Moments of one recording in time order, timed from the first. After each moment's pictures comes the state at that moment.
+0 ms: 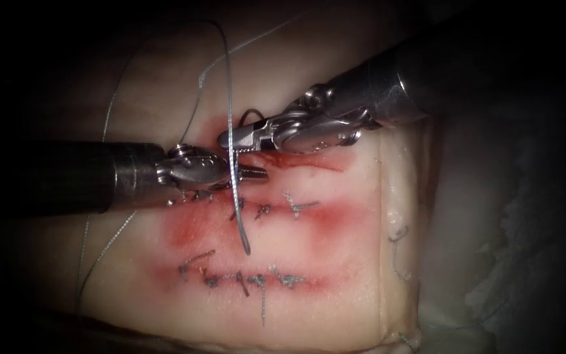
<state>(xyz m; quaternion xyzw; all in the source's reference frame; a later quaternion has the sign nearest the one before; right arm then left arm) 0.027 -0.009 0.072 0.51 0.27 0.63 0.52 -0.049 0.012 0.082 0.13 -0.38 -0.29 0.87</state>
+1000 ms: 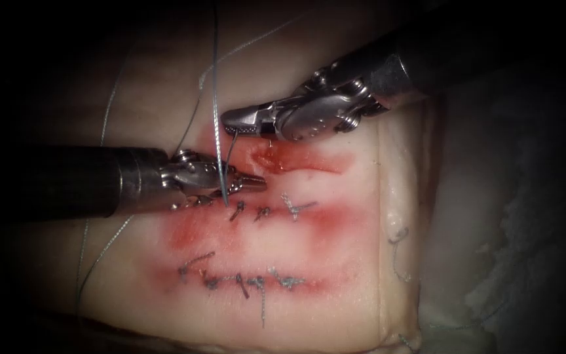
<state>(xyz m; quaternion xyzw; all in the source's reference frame) 0.027 -0.008 0.073 0.57 0.23 0.71 0.34 -0.049 0.010 0.083 0.14 -0.33 -0.31 0.88</state>
